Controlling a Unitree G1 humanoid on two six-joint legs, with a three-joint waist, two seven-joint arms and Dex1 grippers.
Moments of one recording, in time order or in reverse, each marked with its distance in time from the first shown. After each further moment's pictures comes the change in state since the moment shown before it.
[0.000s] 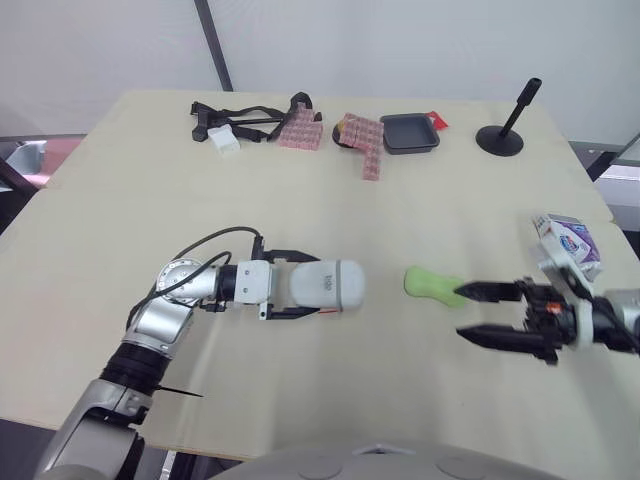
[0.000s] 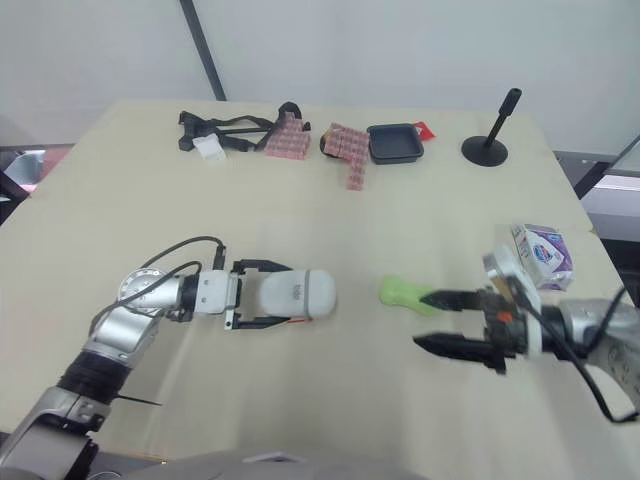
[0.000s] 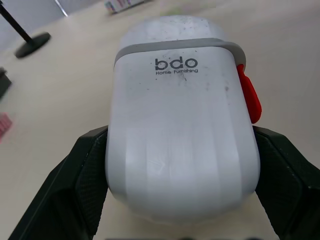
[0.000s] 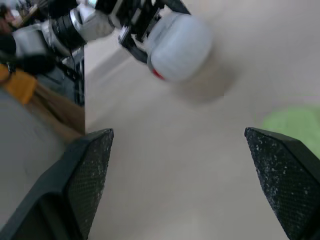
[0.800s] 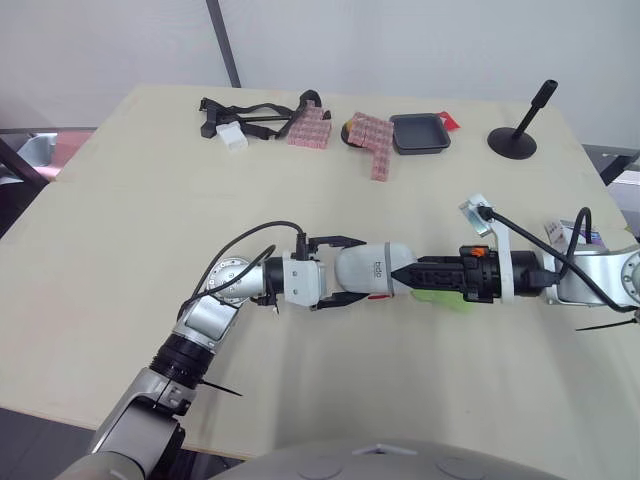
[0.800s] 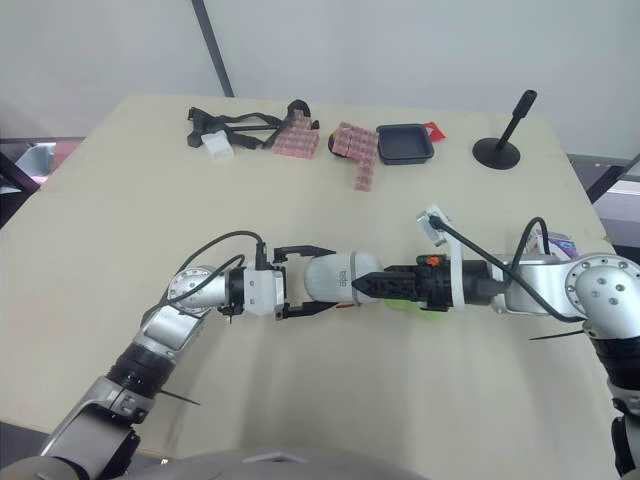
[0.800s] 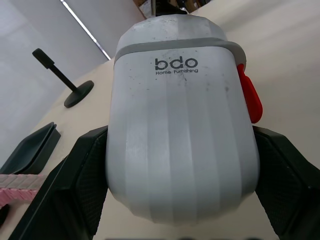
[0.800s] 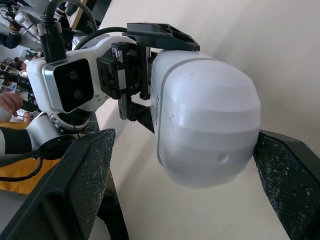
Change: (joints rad) left arm -0.054 -0.139 -0.098 -0.048 0.148 -0.034 0.198; right arm -0.436 0.086 0.271 0.186 0.627 0.325 -0.758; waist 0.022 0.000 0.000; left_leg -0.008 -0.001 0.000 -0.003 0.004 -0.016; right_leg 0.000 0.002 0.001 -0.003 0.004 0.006
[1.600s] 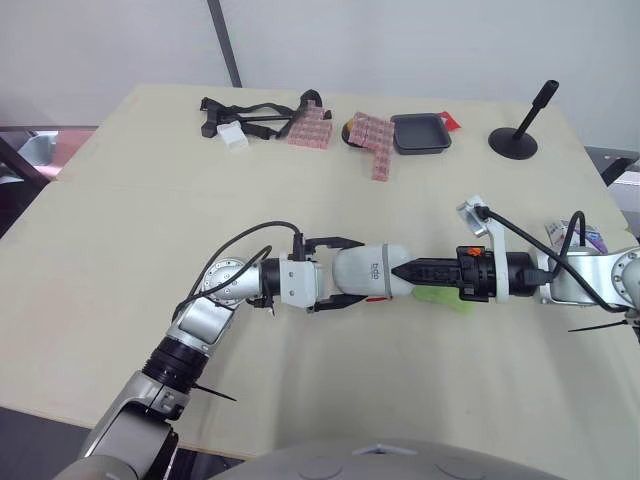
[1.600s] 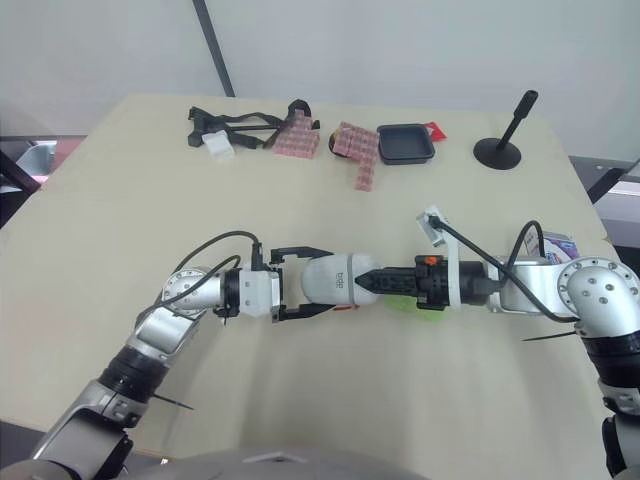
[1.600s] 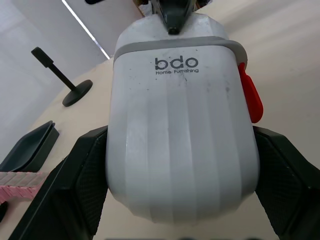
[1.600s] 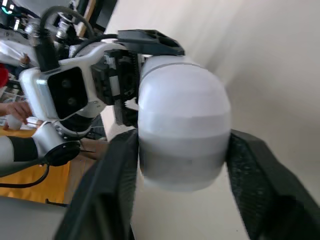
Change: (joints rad) left arm 0.012 0.034 -0.001 -0.030 -0.021 0.023 -0.009; right arm 0.010 0.034 0.002 0.044 -0.016 0.000 0.028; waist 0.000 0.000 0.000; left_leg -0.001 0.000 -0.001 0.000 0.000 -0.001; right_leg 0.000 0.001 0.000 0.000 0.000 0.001
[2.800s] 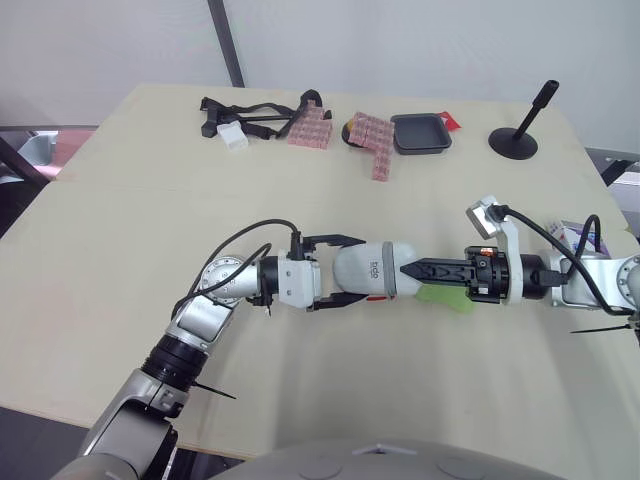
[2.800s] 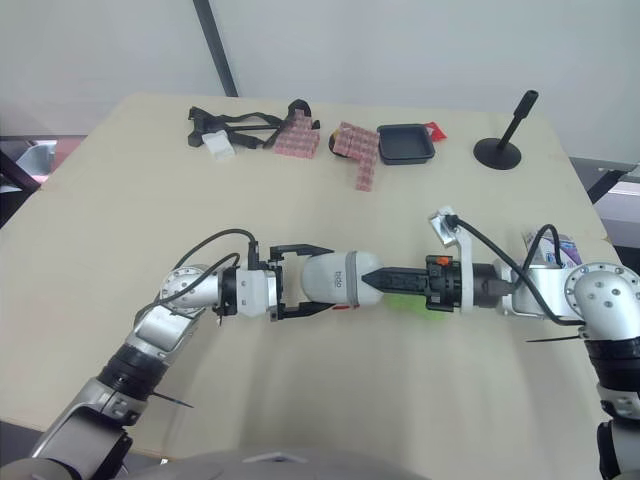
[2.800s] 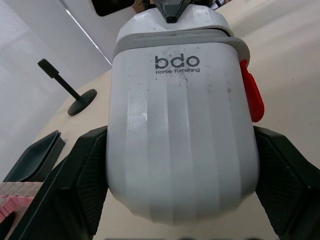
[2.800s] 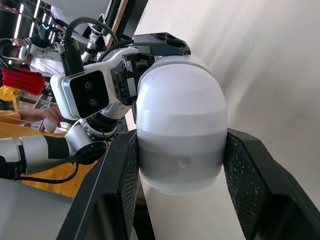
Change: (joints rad) left arm -0.008 0.000 -0.005 -0.005 -0.020 -0.021 -0.001; right arm 0.044 0.032 -0.076 0.048 -0.046 0.058 0.152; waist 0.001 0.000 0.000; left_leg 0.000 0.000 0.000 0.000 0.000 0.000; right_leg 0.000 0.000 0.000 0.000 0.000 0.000
